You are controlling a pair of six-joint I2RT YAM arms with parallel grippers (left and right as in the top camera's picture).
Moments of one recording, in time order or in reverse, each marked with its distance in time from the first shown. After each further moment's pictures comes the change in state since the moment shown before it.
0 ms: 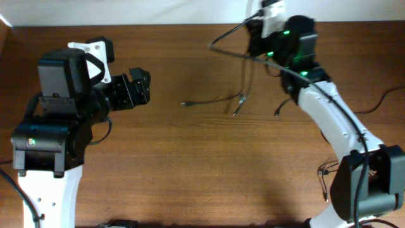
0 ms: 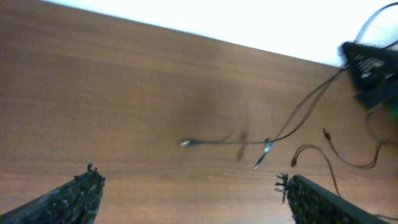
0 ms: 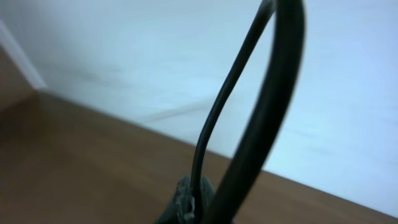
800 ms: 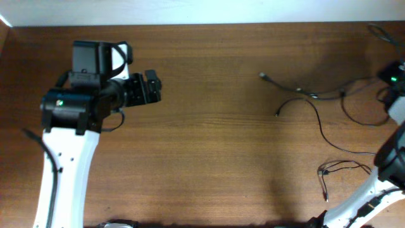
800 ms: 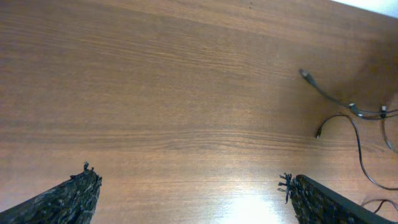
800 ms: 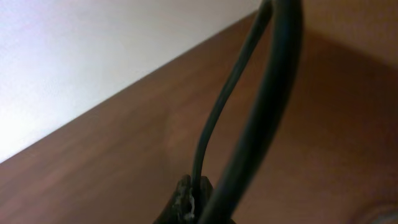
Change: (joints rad) left arm -0.047 0.156 -0.032 -0.041 -0.012 0.002; right arm -0.819 0.381 0.001 0.163 0.095 0.185
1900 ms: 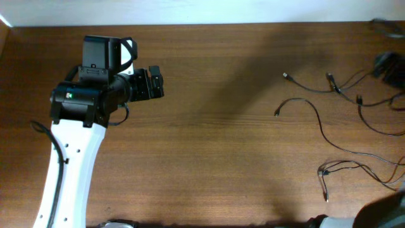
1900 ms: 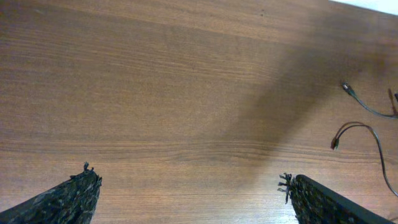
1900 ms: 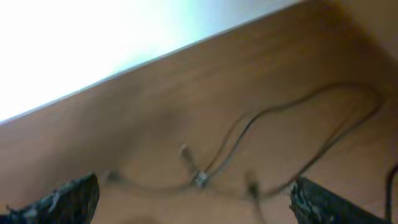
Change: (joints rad) left arm -0.021 0.028 -0.001 0.040 -0.074 0.000; right arm 0.113 -0.635 0.016 -0.898 -0.100 -0.215
